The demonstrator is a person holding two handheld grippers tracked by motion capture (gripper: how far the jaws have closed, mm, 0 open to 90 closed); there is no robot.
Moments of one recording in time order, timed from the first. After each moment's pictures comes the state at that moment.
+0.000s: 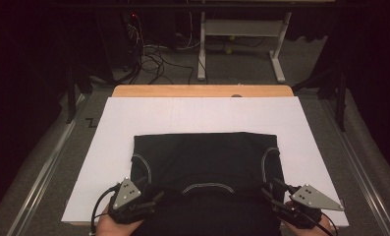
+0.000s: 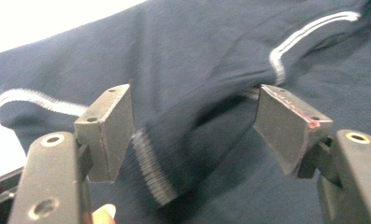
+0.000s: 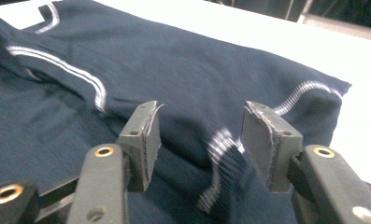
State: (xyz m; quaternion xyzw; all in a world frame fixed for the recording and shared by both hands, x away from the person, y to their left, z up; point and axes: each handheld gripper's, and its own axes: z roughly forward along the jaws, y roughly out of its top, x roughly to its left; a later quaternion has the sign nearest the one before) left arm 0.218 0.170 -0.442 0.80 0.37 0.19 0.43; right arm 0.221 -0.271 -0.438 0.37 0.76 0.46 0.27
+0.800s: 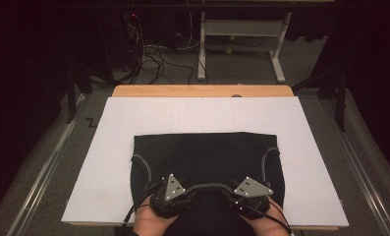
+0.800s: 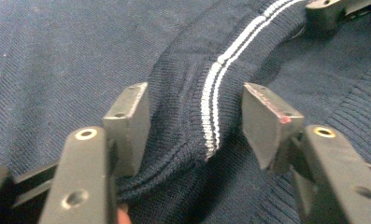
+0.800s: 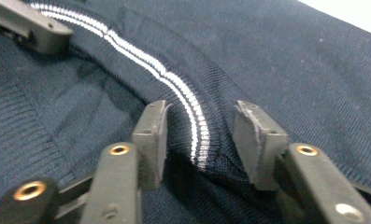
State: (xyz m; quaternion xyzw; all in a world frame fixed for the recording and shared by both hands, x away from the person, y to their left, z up) left arm 0.248 0.092 -0.468 0.85 0.34 0.16 0.38; right arm 0.251 -0.172 -0.467 0.32 0.84 0.37 0.23
